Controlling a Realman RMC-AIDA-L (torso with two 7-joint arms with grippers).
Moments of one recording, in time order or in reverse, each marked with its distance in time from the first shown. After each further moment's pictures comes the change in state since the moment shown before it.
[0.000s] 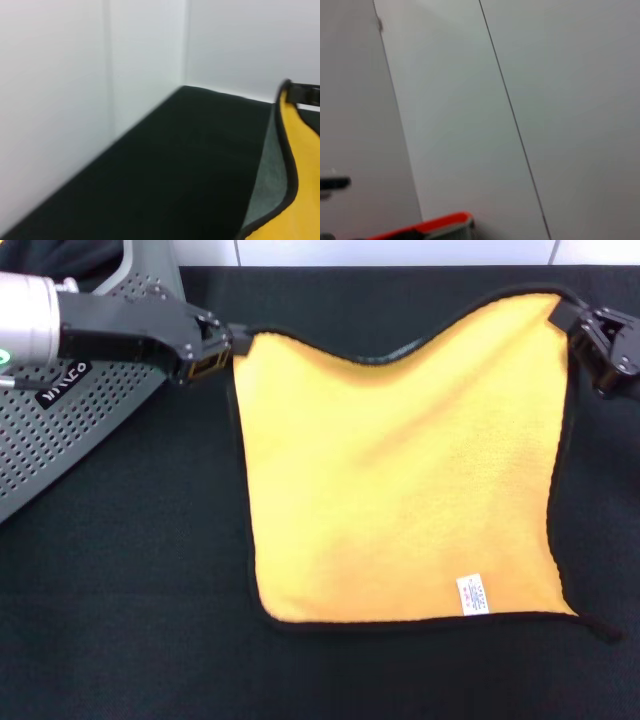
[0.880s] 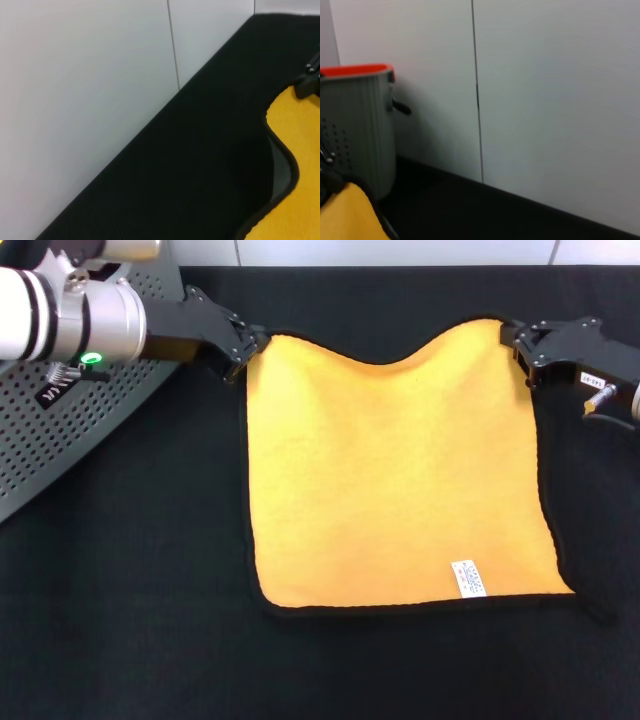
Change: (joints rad) left arm -0.018 -0.080 0.215 -0.005 0.100 -0.408 -0.011; right arm 0.191 -0.001 0.000 0.003 -0.207 0.524 0.002
